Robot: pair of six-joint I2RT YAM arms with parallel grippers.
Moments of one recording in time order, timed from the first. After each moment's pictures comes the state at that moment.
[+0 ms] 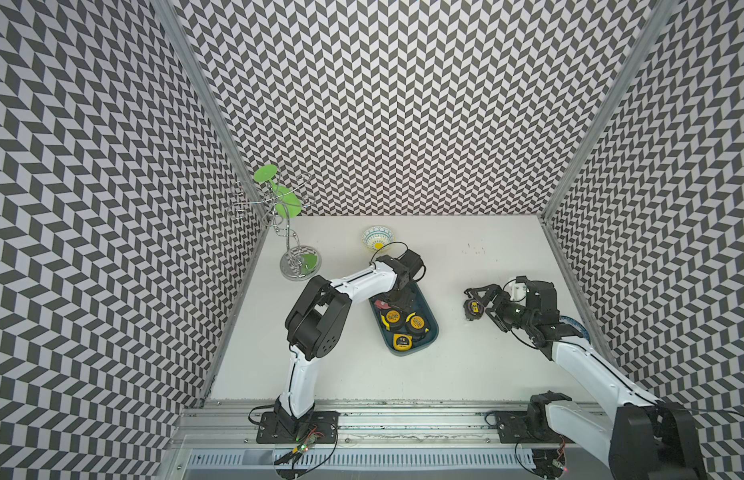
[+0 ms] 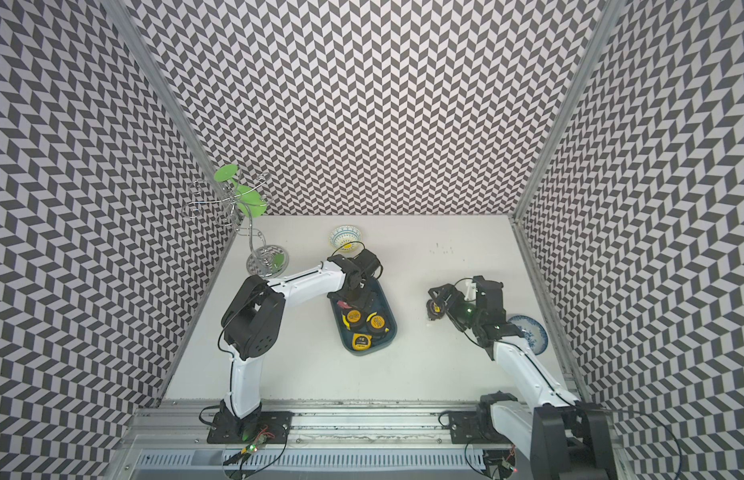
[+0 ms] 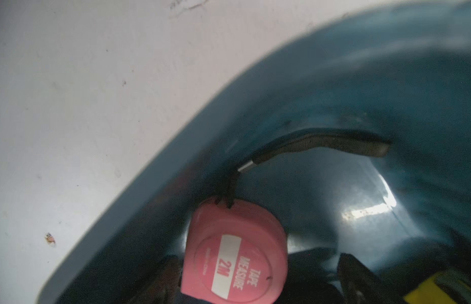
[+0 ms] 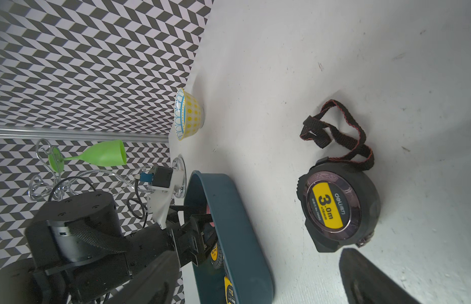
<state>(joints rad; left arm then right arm) -0.70 2.06 1.54 -0.89 -0.21 -0.32 0.07 1.07 0.47 -0.06 -0.52 0.91</state>
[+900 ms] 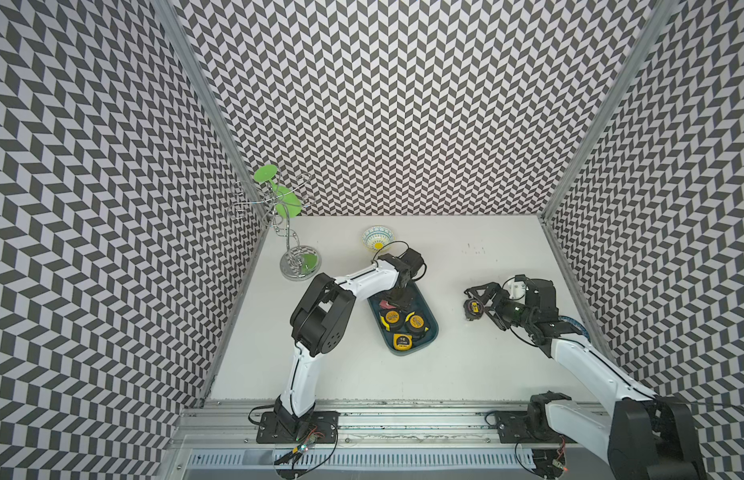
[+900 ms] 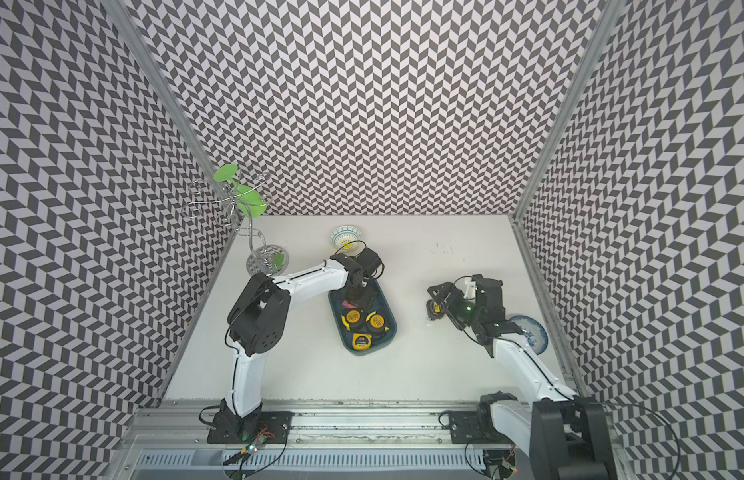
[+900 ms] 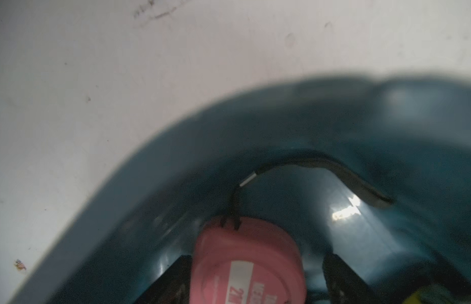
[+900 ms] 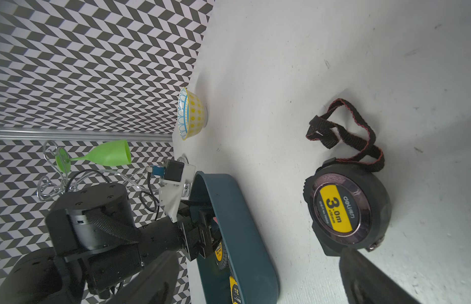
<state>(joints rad) -0.69 2.10 1.58 -0.88 -0.16 -0.30 0.07 1.09 0.49 -0.05 -0.54 0.92</state>
